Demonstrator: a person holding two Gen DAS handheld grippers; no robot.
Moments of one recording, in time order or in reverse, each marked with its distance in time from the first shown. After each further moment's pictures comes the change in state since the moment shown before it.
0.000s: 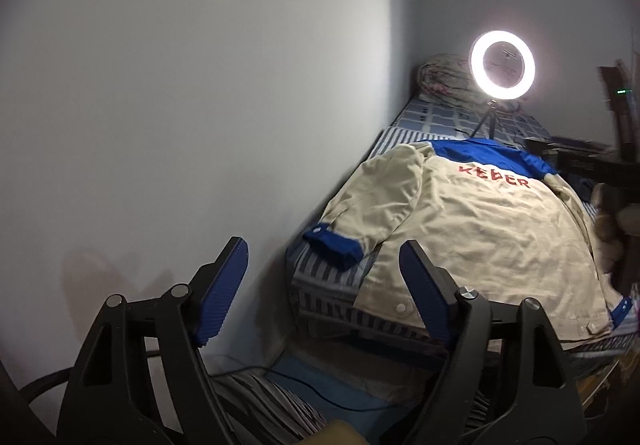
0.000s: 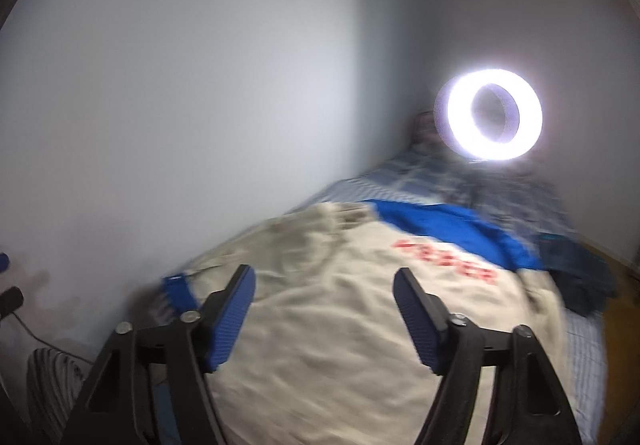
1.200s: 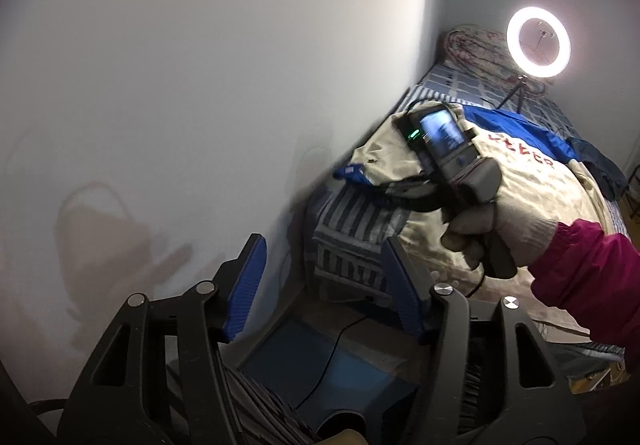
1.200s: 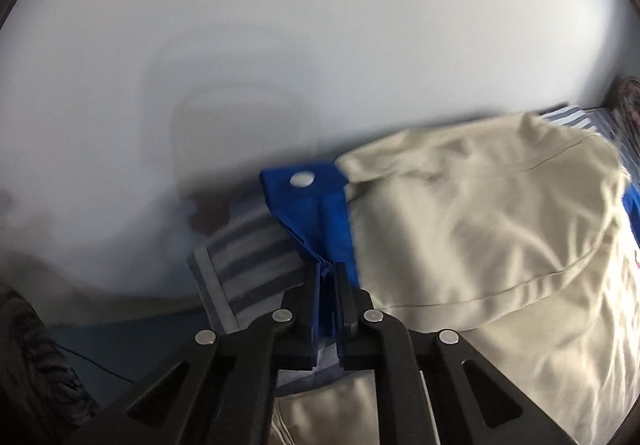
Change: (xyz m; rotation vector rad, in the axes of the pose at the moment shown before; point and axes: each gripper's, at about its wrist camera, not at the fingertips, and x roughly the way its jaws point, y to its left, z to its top) left arm 0.050 0.036 -0.025 -0.068 0.166 0.019; right arm 0.263 0.180 -0.071 -0.300 0.428 0.408
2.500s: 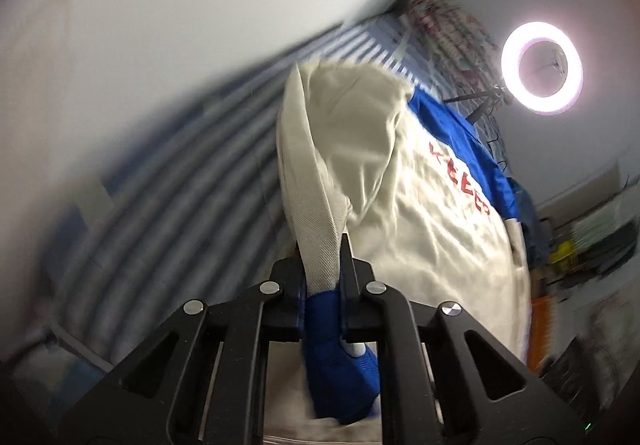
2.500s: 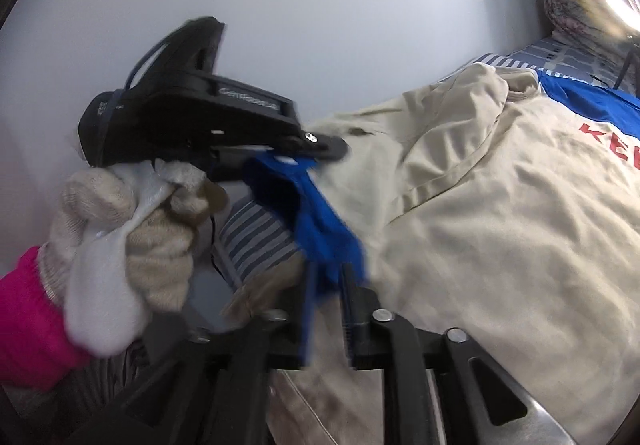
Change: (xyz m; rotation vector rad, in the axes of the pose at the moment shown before) left arm 0.266 -0.098 0.115 -0.237 0.294 -0.421; right arm -0.108 -0.084 -0.096 0.292 -0.235 0.155
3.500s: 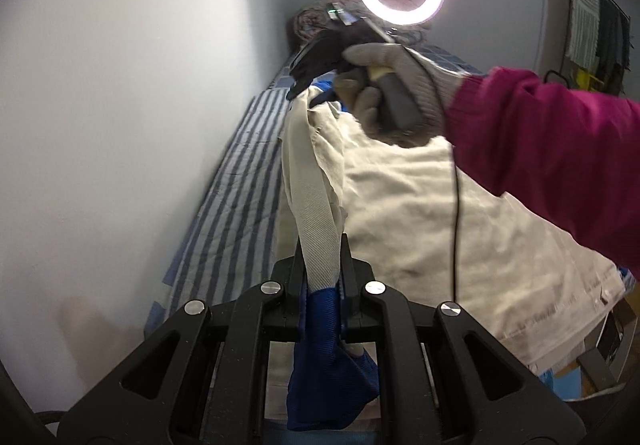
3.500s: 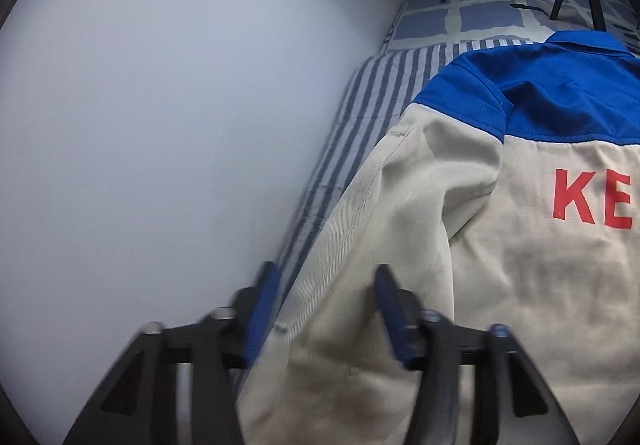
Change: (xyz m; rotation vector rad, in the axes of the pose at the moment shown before) left arm -0.063 -0.099 -0.104 0.683 -0.178 0.144; right arm 0.082 -0.194 0.213 0.560 0.029 -0.109
